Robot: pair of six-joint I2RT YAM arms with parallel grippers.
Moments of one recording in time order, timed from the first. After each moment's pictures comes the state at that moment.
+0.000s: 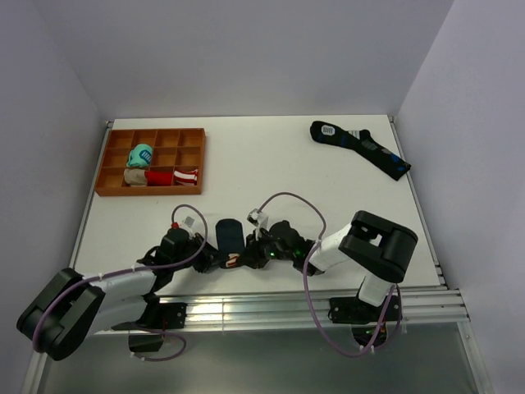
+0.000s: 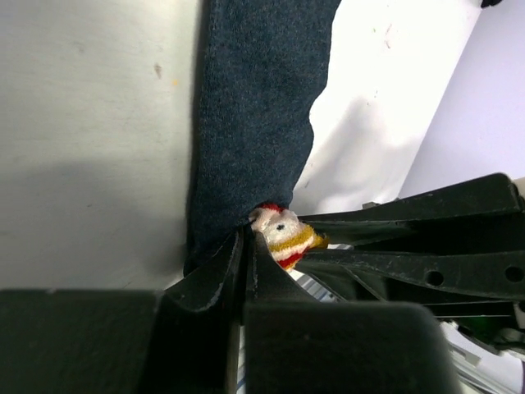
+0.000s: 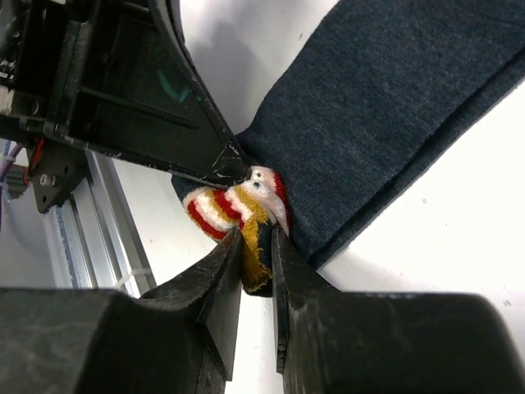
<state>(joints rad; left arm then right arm) -0.58 1.12 0.09 0.38 0.31 -1.25 1.00 1.69 0.43 0.82 -0.25 0.51</state>
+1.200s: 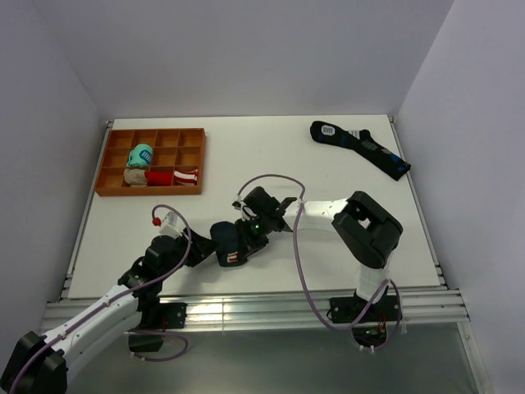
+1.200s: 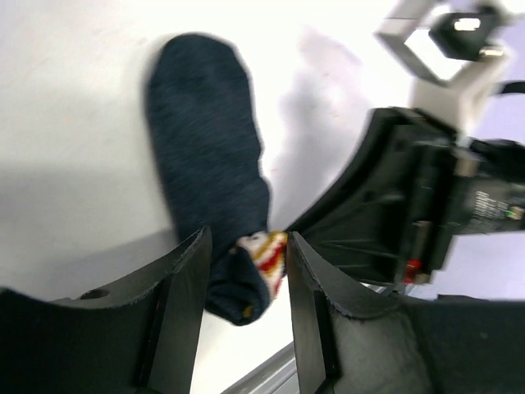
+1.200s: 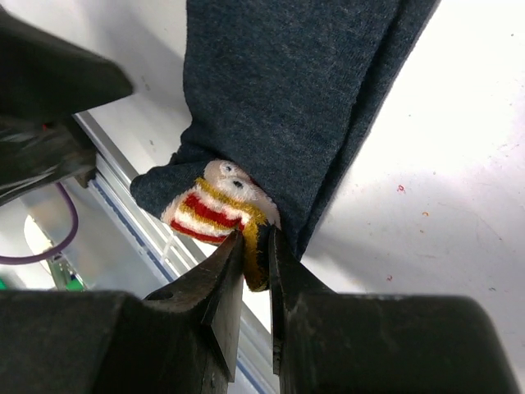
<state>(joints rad) -0.59 0.61 0.05 0.10 0.05 -1.09 0.86 1.82 1.00 -0.21 -0.52 0.54</state>
